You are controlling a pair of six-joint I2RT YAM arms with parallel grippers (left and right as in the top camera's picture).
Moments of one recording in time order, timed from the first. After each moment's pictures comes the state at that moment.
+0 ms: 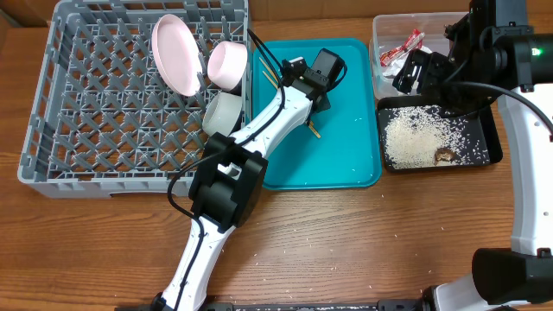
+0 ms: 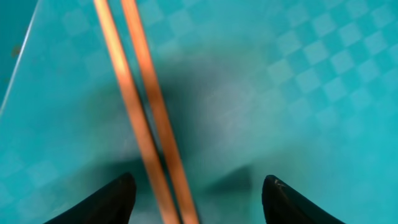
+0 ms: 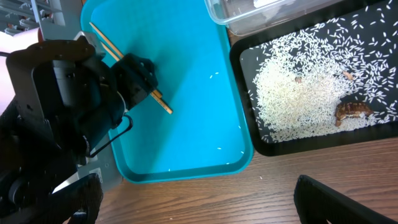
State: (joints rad) left arm -0.57 2.43 2.01 -0.74 -0.30 -0.87; right arm 0.03 1.71 1.97 -1.44 -0.24 0.35
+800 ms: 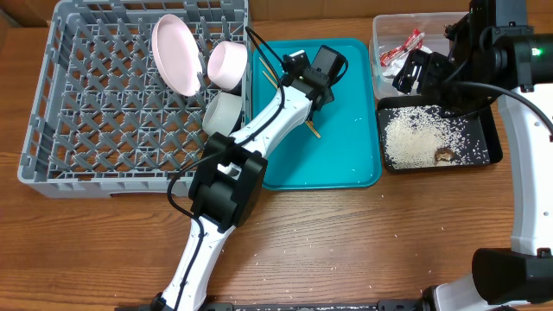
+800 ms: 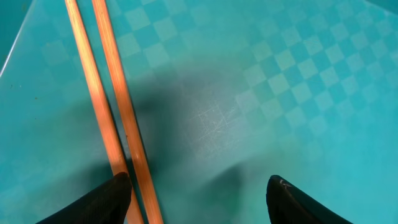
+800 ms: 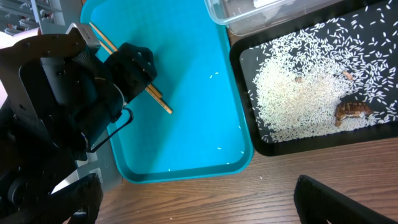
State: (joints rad) left arm -0.57 2.43 2.01 -0.66 -0.30 -0.88; right arm 0.03 1.71 1.97 -1.44 -0.24 0.35
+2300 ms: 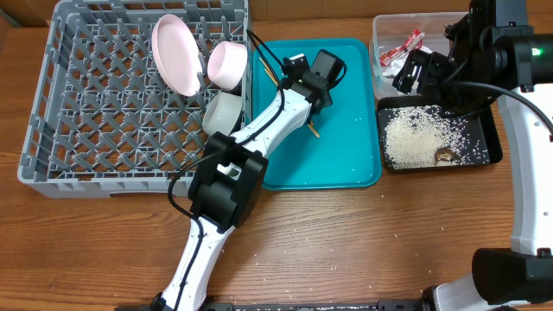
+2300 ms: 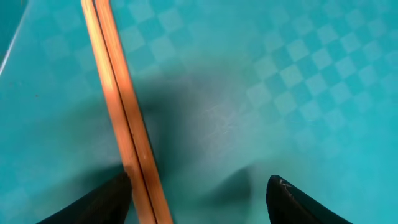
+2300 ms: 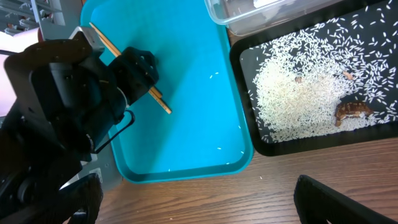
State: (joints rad) left arm -0.57 2.42 1.97 -0.63 -0.31 -0.85; right arm 0.03 1.71 1.97 -1.44 -0.24 0.35
